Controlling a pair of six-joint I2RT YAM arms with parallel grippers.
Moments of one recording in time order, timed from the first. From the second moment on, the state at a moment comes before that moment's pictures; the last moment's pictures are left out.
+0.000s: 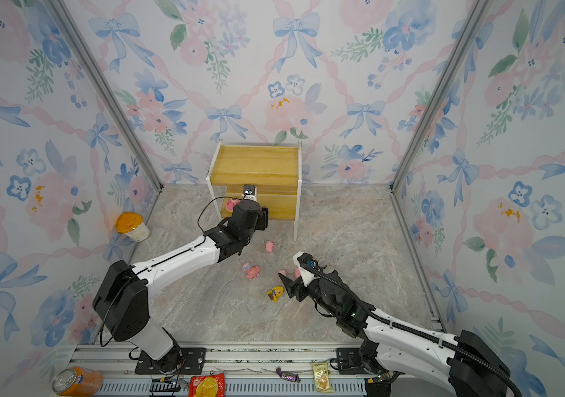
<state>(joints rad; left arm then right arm) -0.71 1.62 1.22 -0.05 -0.55 -0.26 0.92 0.93 0.32 0.38 0.15 0.09</state>
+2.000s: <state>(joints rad) -0.80 1.81 1.14 0.44 -0.48 -0.26 0.92 0.91 0.32 0.41 0.20 0.09</state>
